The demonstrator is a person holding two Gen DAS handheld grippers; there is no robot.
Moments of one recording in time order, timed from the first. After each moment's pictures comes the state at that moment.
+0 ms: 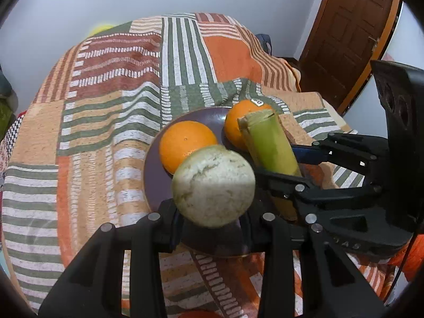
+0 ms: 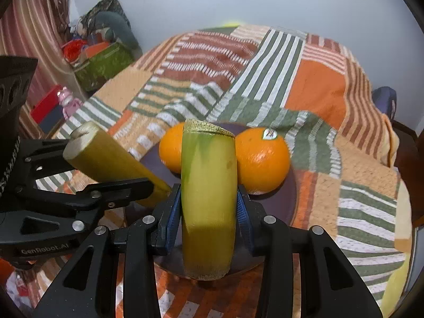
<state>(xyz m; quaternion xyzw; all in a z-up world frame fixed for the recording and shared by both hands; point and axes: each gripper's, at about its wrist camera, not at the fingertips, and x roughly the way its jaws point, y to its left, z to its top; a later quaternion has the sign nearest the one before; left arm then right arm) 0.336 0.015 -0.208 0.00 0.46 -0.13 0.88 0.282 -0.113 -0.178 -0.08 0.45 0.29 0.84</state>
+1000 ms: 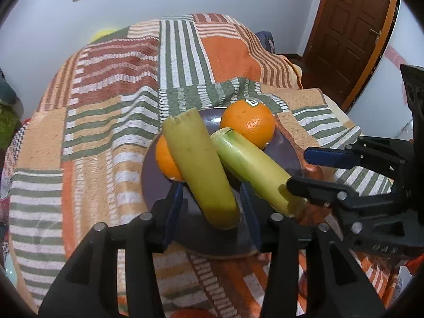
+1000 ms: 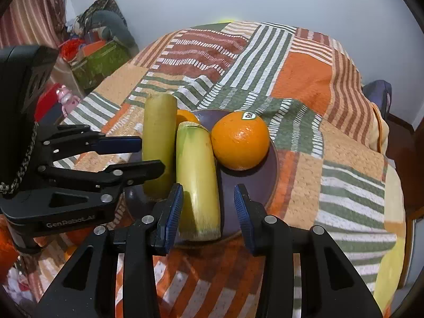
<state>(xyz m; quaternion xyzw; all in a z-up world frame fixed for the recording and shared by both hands) 0.327 0.003 -0.197 0.02 0.45 -0.11 0.88 0.265 -0.144 -0.160 -0.07 0.46 0.28 0.84</state>
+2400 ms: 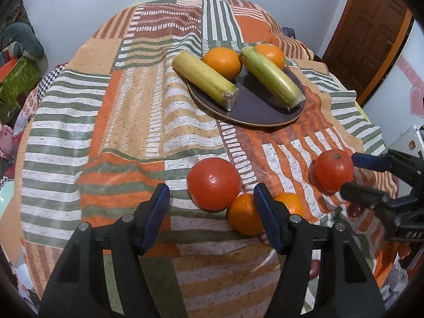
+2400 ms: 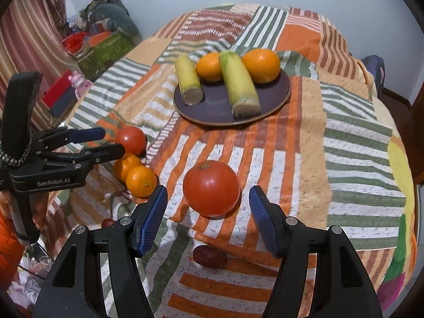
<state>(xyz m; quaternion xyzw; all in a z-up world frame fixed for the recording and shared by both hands) 0.193 0.044 -0.226 -0.03 0.49 -0.05 0.87 0.146 -0.153 -0.178 -0.05 0.50 0.27 0.82</state>
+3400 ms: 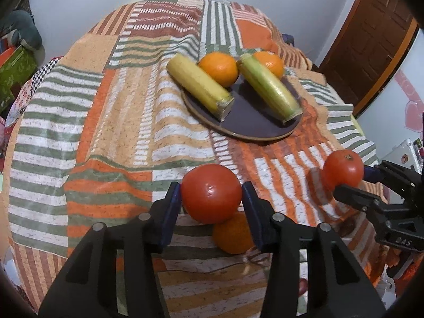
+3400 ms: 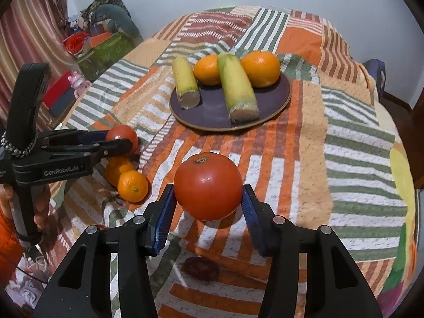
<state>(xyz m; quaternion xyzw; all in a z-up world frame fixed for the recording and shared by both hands) 0.205 0.043 -0.219 -0.06 0.48 -0.06 0.87 0.152 -0.157 -0.170 -0.06 0.48 0.26 0.84</state>
